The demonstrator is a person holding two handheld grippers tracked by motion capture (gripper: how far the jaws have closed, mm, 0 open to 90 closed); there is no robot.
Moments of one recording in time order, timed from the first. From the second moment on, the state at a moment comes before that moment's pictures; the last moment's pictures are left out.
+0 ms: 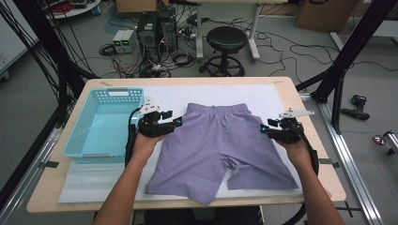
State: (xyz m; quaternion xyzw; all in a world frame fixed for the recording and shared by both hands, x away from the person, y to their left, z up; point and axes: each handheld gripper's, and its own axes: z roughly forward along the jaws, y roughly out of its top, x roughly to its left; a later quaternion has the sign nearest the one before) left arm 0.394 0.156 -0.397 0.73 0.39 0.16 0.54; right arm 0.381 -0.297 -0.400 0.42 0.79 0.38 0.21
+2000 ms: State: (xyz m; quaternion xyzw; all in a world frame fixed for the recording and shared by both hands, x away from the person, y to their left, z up) left arm 0.460 0.151 -0.442 0.71 0.50 0.18 0.45; right arm 0.471 -0.285 -0.428 0.48 0.80 0.30 0.21
